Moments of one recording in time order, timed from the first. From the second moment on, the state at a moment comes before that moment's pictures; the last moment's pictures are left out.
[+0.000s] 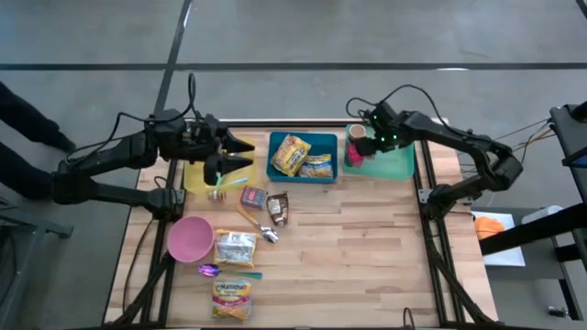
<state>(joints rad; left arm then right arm) 0.23 0.95 1.11 -0.31 0.26 -0.43 -0.80 1.39 0.92 -0.74 -0.05 0.54</state>
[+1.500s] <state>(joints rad) 0.24 0.95 1.11 -0.35 0.23 -0.45 -0.70 1.29 0.69 -0.55 0.02 0.58</state>
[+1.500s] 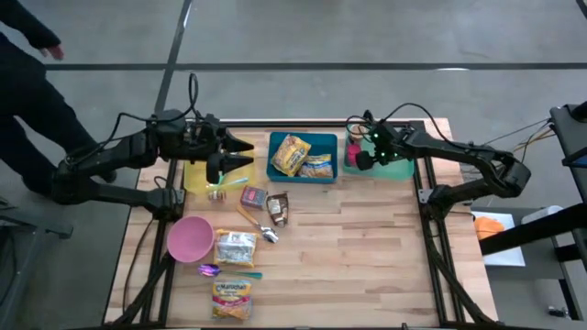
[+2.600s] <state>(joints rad) 0.07 1.34 1.11 -0.87 0.15 0.04 -0.32 0.85 0.69 -0.17 -0.16 0.63</state>
